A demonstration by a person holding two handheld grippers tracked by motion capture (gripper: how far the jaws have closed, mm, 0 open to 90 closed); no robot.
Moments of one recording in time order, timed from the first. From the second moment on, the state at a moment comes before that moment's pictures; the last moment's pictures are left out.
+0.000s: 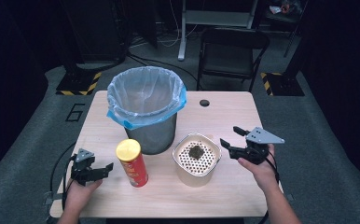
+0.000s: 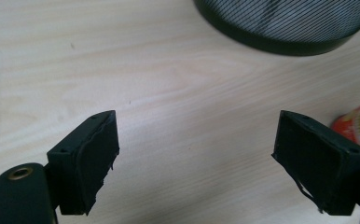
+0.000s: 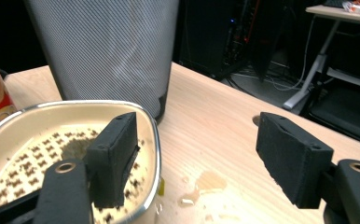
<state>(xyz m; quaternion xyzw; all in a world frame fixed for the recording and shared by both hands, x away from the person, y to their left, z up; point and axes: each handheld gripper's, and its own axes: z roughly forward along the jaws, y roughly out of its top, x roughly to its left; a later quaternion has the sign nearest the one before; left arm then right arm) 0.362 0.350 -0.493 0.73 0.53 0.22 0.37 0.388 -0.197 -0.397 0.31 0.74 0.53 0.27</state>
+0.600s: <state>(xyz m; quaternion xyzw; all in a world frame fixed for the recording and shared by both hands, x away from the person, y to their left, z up) 0.316 0.317 -0.467 0.76 0.47 0.18 0.41 0.383 -0.219 -0.423 0.36 0.74 0.50 0.28</state>
